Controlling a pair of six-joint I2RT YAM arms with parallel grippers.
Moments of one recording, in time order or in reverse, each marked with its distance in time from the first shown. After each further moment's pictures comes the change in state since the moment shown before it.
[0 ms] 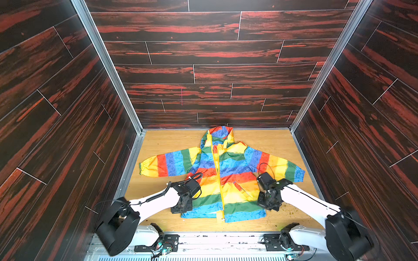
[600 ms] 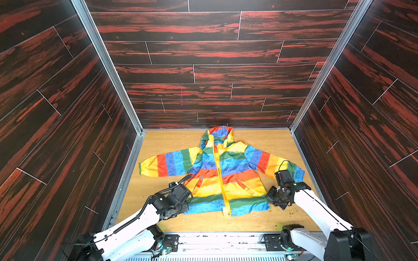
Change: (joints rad) left arm -0.011 -0.356 -0.134 0.030 -0.021 -0.143; right arm -0.294 -0.127 -0.051 0.056 -0.117 0.011
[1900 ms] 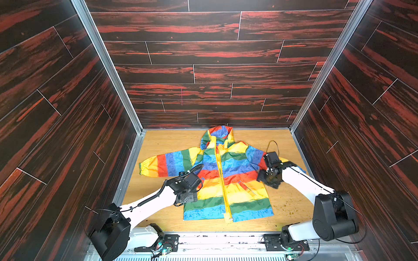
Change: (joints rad) left arm 0.016 0.338 0.213 0.029 -0.126 0.187; right arm 0.089 0.374 0.301 0.072 0.132 -0.235
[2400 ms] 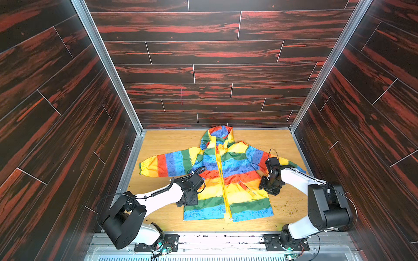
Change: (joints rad) left arm 0.001 0.139 -0.011 0.077 0.170 0.018; right arm -0.064 0.100 -0.056 0.056 -0.113 -0.040
